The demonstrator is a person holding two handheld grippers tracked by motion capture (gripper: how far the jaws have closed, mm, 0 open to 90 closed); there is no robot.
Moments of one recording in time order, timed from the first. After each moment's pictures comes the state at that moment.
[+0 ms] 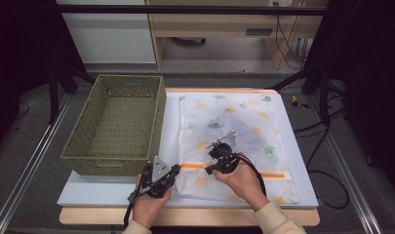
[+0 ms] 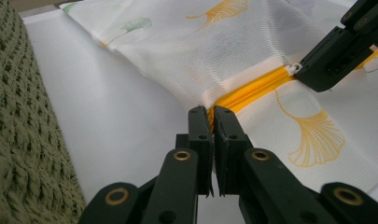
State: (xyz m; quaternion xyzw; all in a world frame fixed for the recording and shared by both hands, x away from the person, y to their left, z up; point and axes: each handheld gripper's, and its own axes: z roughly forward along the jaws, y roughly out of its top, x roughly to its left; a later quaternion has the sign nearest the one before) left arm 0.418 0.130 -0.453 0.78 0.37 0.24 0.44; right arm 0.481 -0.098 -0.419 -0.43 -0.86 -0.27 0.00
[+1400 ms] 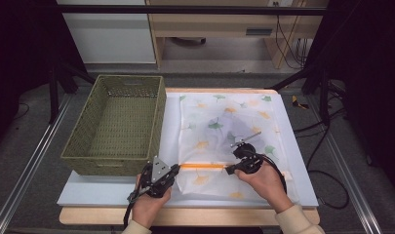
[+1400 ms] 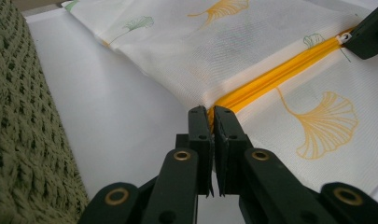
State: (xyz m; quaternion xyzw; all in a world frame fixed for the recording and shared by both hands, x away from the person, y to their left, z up) left arm 0.418 0.130 -0.453 0.78 0.37 0.24 0.44; right arm 0.478 -0.161 -0.419 -0.46 -0.85 -0.27 0.01
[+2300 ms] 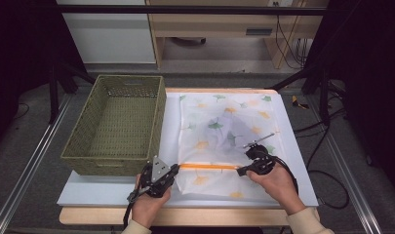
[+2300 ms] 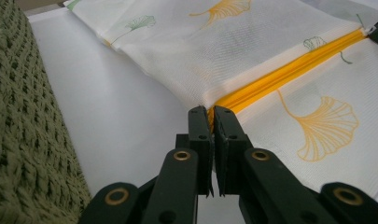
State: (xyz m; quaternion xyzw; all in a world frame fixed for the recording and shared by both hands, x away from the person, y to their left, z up) left arm 0.419 0.131 -0.453 0.78 0.38 0.24 0.43; right arm 0.476 -0.195 -0.423 -0.49 -0.83 -0.26 0.01
